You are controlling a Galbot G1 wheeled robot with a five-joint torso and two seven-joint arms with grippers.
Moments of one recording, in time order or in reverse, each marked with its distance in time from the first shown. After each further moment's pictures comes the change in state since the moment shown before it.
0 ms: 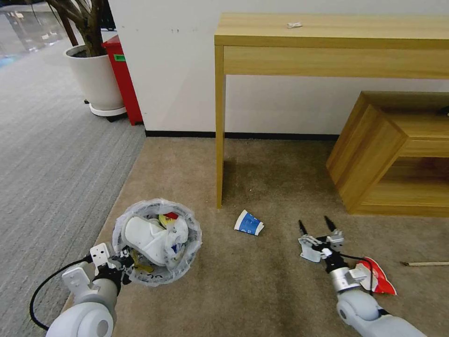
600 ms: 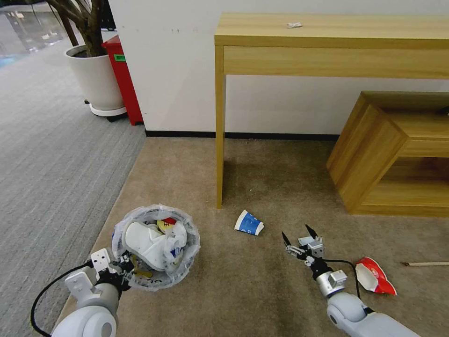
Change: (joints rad) left arm -0.013 -0.006 -0.003 0.031 0.015 -0.012 0.007; right arm 0.011 -0.025 -0.032 -0.048 -0.116 0.008 0.002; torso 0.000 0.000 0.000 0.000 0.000
